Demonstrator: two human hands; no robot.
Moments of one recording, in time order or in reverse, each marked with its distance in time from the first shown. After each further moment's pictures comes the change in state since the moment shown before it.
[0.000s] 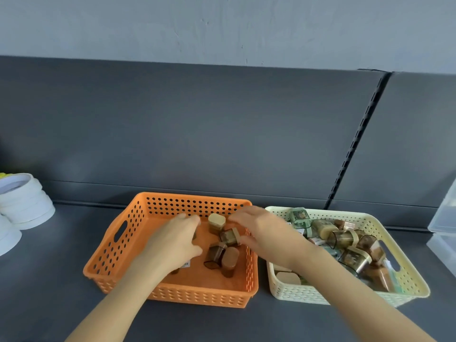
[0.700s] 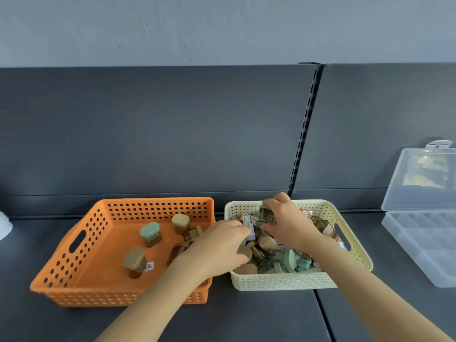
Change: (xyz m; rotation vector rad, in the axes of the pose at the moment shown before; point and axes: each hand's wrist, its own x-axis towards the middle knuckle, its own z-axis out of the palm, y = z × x) left_hand 0.014 0.135 0.026 -0.070 -0.107 0.486; right_hand -0.070 0.093 -0.021 0.020 0.046 0.486
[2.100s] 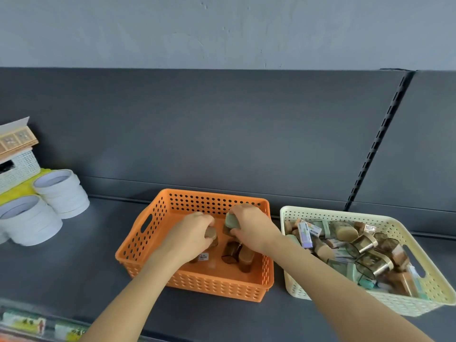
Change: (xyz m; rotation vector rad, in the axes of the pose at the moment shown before) left_hand -0.085 -0.128 -0.015 0.010 0.214 -0.460; right_hand 0.046 -0.150 0.068 0.063 -0.075 -0.274
